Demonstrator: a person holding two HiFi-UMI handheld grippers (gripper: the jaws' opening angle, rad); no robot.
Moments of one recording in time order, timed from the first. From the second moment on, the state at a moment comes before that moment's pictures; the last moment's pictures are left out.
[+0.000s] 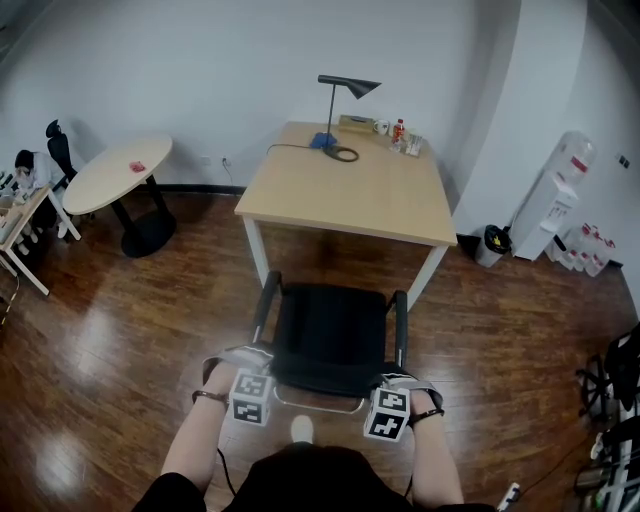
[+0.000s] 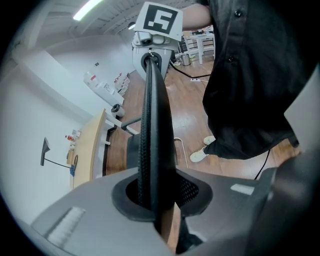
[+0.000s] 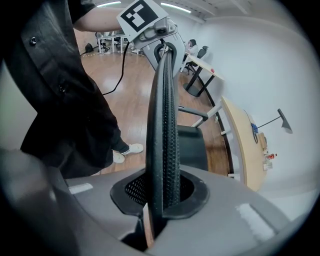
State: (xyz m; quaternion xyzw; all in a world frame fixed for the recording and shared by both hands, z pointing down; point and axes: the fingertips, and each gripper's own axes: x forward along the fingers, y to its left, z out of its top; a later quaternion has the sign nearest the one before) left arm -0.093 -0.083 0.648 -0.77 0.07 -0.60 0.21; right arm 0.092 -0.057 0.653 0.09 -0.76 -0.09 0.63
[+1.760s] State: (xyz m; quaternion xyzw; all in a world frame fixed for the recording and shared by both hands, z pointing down) left arm -0.118 0.031 0.530 -0.85 0.49 -0.20 0.10; right arm 0.093 0.039 0.554 0.43 -0.83 -0.11 0.32
